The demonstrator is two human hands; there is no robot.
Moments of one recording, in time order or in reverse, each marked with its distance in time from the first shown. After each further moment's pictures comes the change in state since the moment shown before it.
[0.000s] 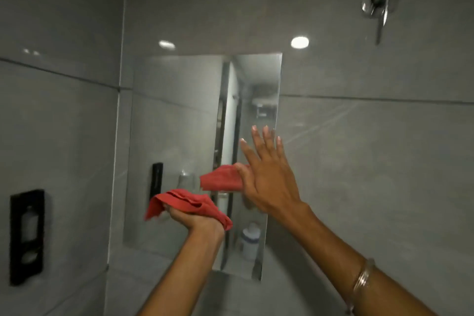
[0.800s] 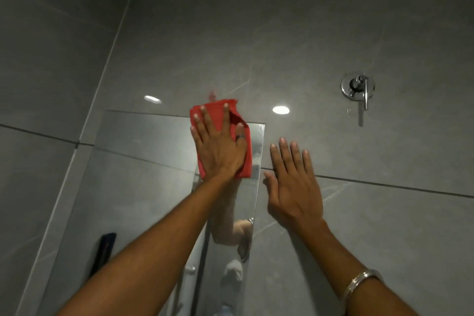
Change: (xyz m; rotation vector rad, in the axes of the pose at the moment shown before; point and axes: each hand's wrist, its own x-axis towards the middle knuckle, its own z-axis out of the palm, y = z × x) left_hand 0.076 -0.070 0.272 1.723 -0.446 1.381; right_hand 0.131 0.148 -0.016 -0.337 0.313 0.057
